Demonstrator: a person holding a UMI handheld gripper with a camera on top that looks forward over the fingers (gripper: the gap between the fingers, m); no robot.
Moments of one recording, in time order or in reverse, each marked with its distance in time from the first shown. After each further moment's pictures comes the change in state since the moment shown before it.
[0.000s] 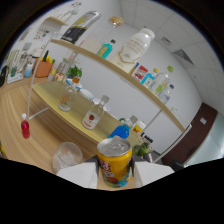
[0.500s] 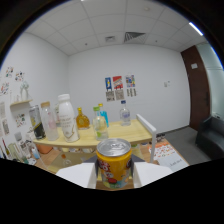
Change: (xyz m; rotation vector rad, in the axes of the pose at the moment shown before) arm 0.117 -0.086 -0.053 0.213 -0.133 0.734
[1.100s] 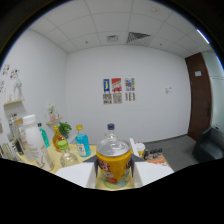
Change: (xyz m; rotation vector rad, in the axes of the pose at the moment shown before) arm 0.048 -0.078 0.110 0.006 0.023 -0.074
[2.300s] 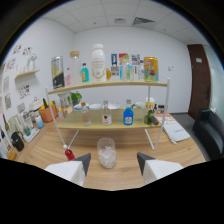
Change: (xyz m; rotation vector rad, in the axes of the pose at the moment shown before) arm -0.136 0.228 -0.197 -0.243 -0.015 -0.009
